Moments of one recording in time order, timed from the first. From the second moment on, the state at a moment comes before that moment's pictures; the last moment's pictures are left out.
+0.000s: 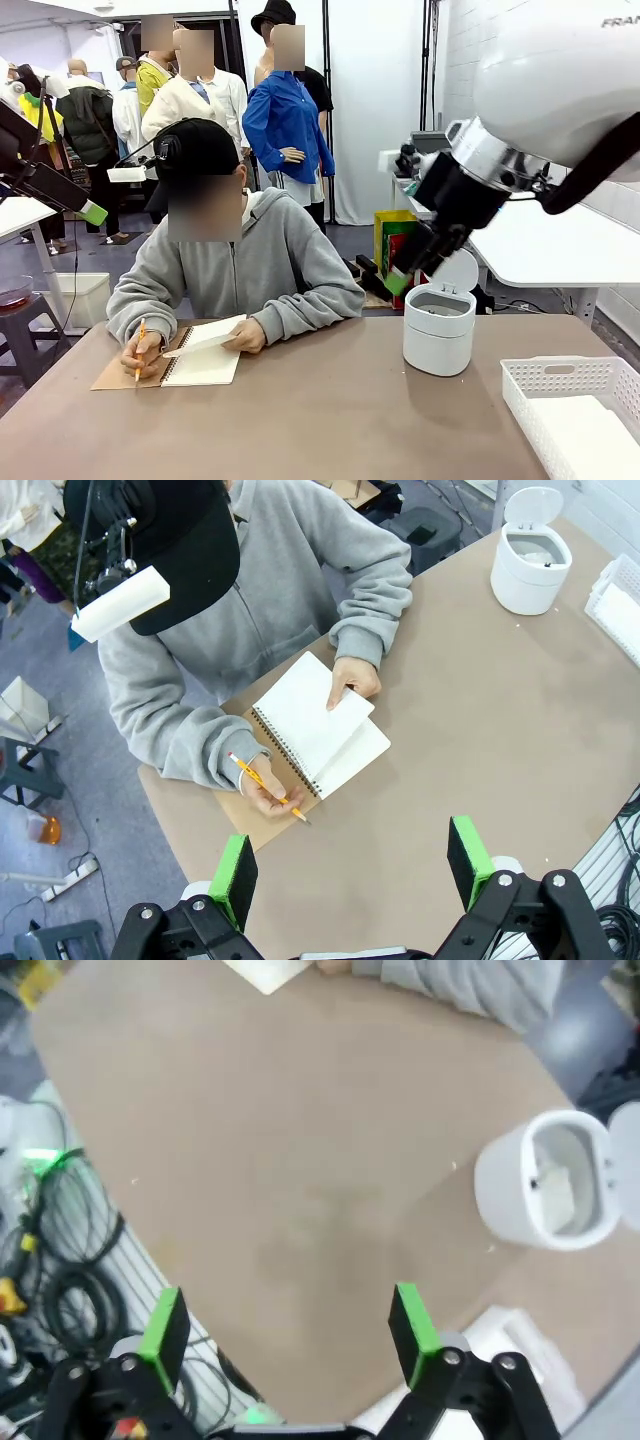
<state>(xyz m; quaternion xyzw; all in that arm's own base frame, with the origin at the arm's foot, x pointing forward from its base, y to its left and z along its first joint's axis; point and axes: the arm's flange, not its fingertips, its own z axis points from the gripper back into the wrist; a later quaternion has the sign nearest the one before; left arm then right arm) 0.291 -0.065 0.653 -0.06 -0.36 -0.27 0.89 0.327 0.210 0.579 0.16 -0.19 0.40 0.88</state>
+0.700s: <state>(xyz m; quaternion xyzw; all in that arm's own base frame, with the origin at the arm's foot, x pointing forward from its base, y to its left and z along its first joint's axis) 0.291 -0.065 0.653 -0.06 -0.36 -0.27 0.89 0.362 0.236 0.619 0.21 -0.29 0.36 0.86</state>
